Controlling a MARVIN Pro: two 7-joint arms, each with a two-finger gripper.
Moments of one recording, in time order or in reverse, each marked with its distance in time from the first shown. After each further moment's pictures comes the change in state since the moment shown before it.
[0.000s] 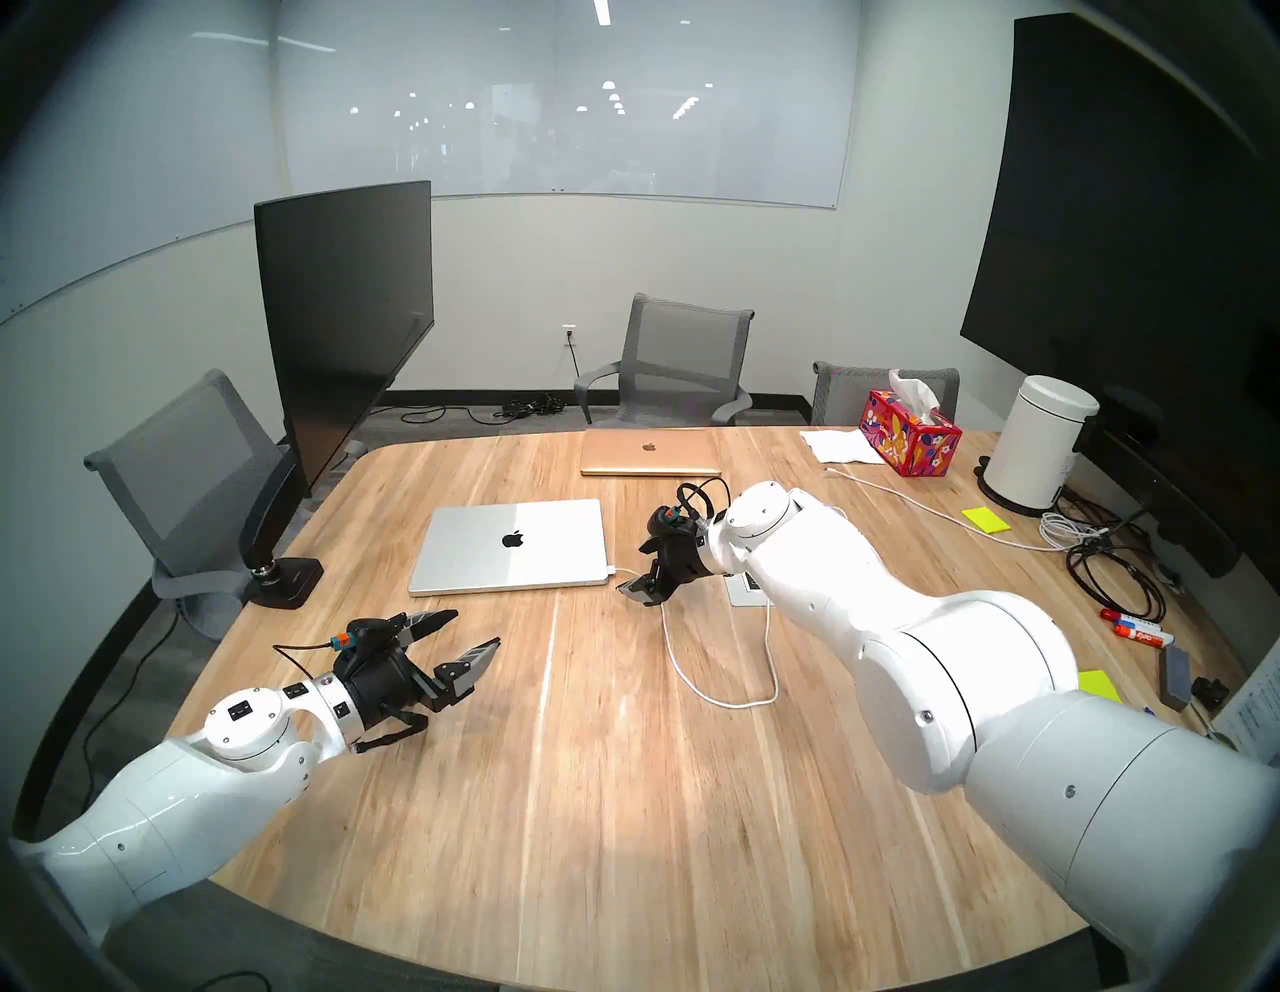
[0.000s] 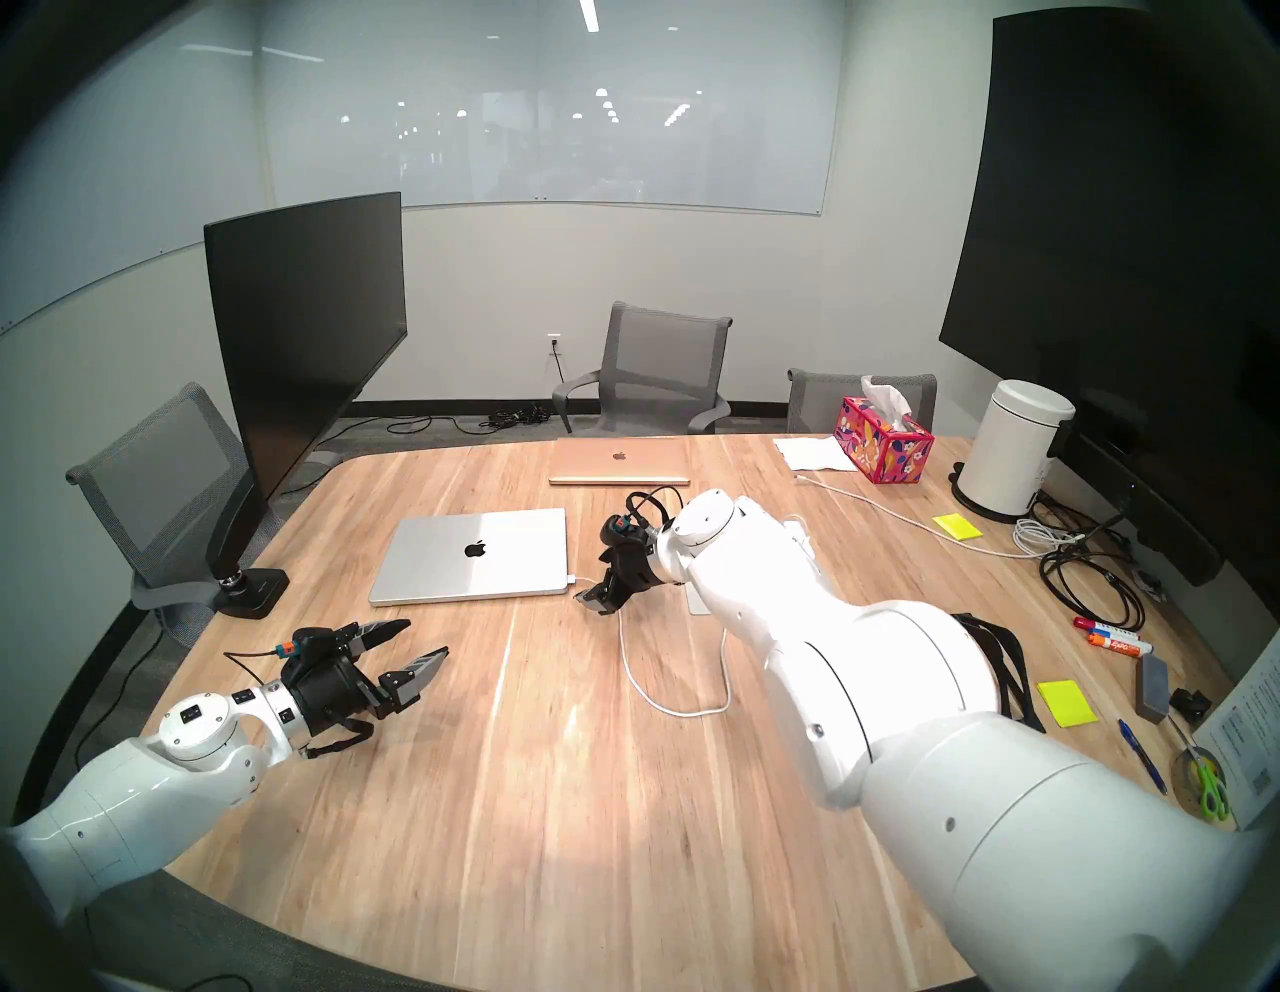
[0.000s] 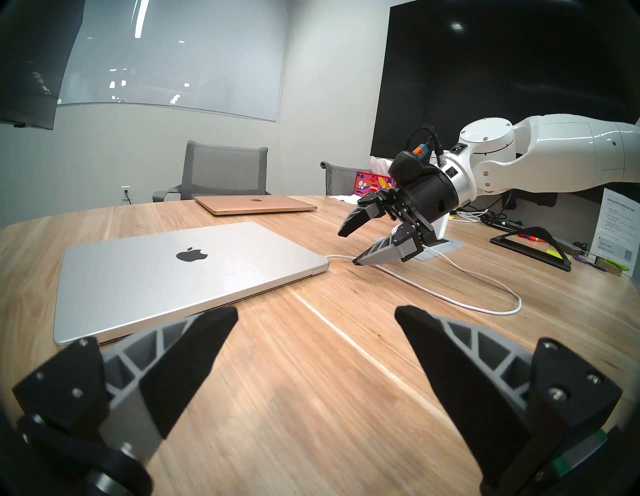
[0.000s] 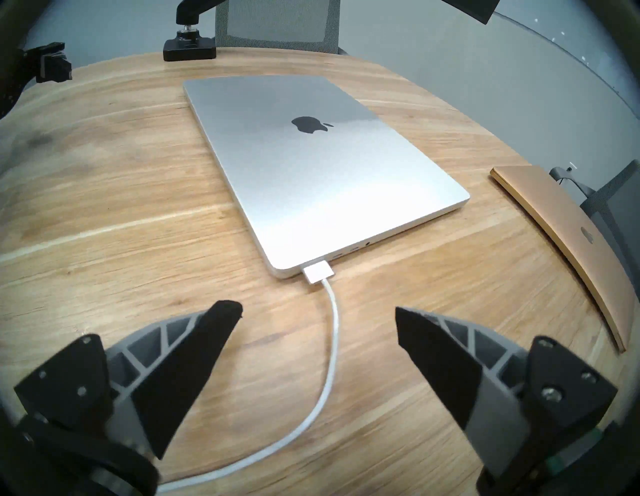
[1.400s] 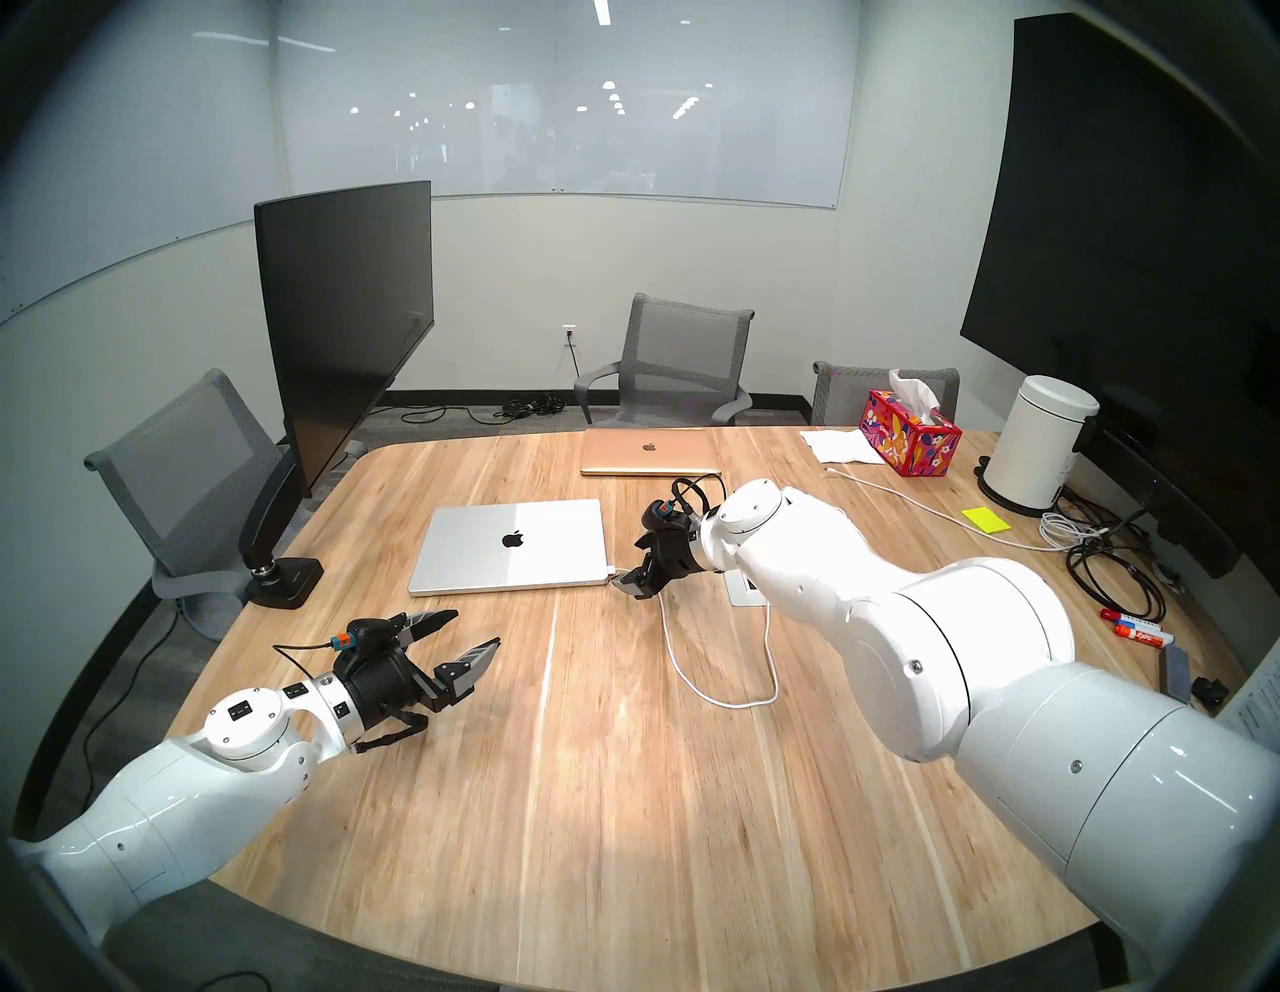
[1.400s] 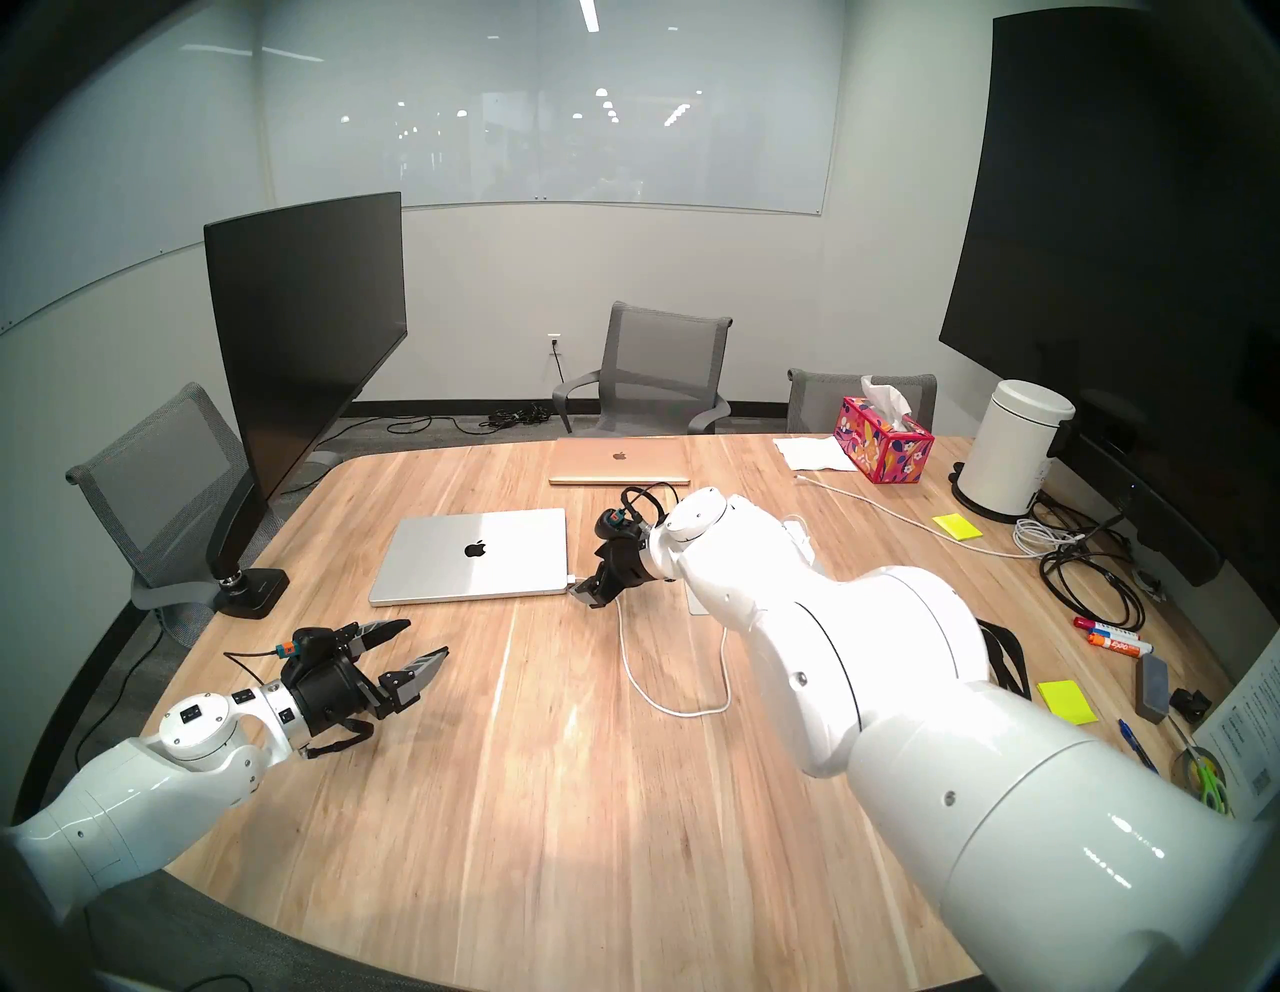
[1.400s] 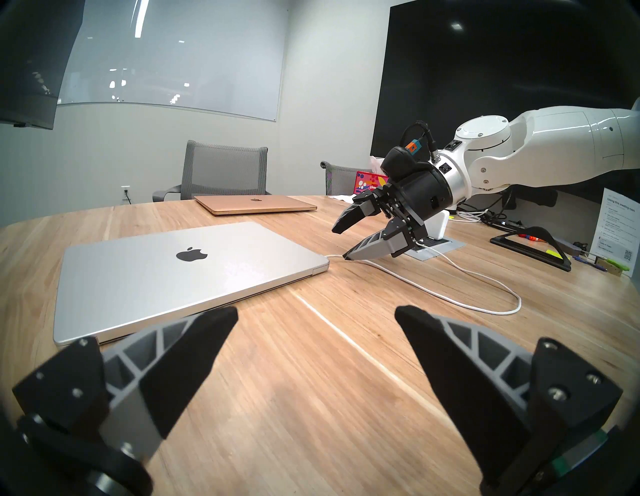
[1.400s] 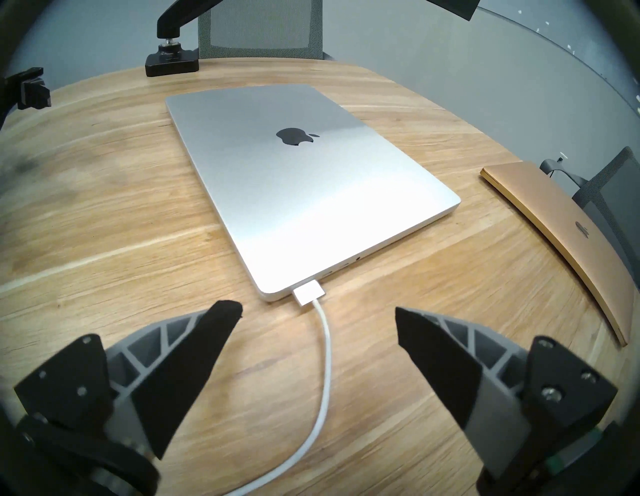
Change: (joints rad) left arm -0.001 0.001 0.002 0.000 -0.001 0.000 0.001; right arm 0.073 -0.039 0.051 0.145 0.000 -0.025 -0.057
